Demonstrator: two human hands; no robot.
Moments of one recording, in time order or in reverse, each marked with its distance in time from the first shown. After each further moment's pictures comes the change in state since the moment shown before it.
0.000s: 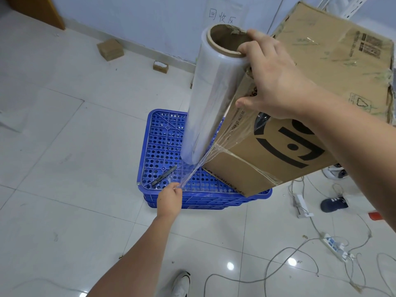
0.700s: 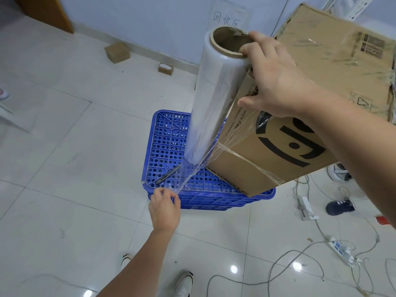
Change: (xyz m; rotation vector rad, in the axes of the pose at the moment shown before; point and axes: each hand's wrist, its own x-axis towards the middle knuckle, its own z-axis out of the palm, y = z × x) left_hand -0.034 -0.028 -0.011 0.249 0.259 0.164; right_hand 0.000 0.001 0.000 0.009 -0.009 0.002
